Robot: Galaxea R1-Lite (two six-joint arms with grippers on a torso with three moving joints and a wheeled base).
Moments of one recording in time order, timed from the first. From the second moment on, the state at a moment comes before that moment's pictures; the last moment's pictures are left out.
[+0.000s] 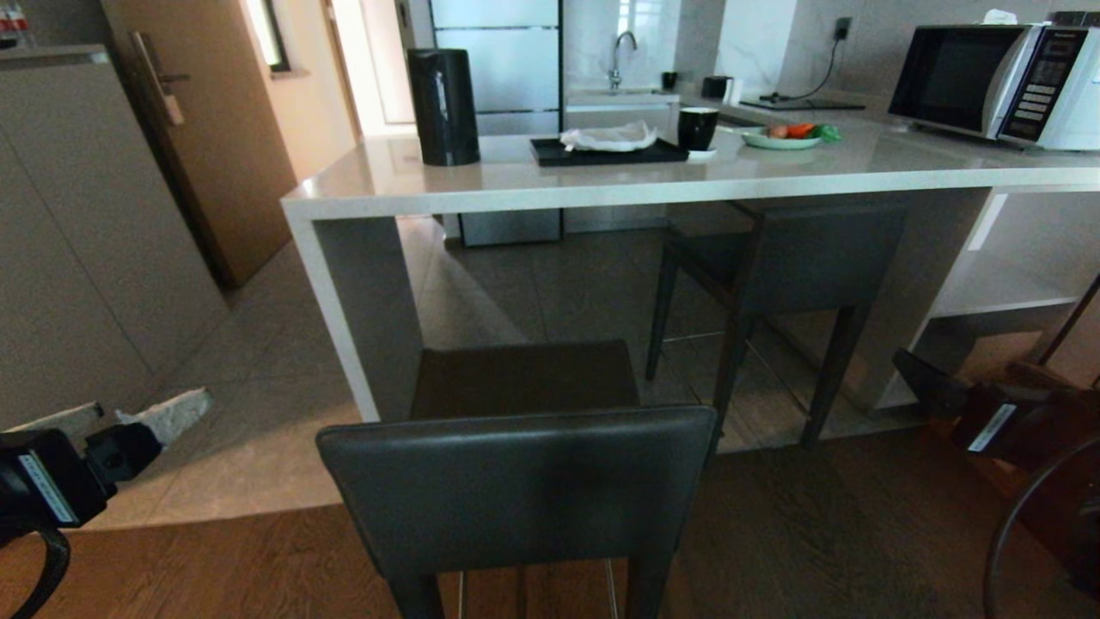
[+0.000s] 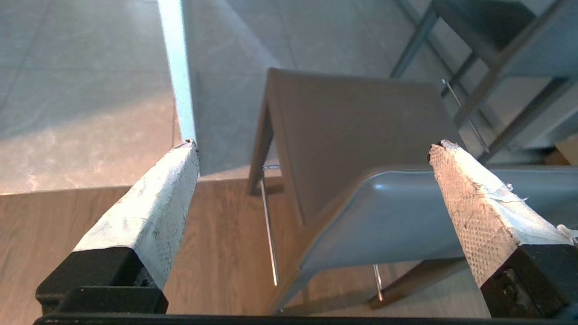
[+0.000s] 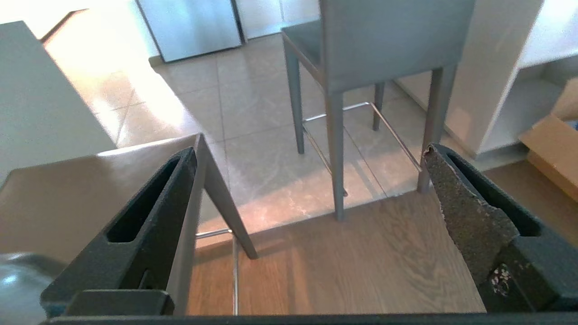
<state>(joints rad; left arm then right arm) -0.01 0.95 -0.46 -0.34 -0.15 -0.17 0.25 1.30 -0.25 -1.04 -0.31 0.10</state>
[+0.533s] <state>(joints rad) -0.05 0.64 -0.44 -0.22 -0.14 -0.14 0.25 1.16 -0.22 -1.04 -0.30 0.09</state>
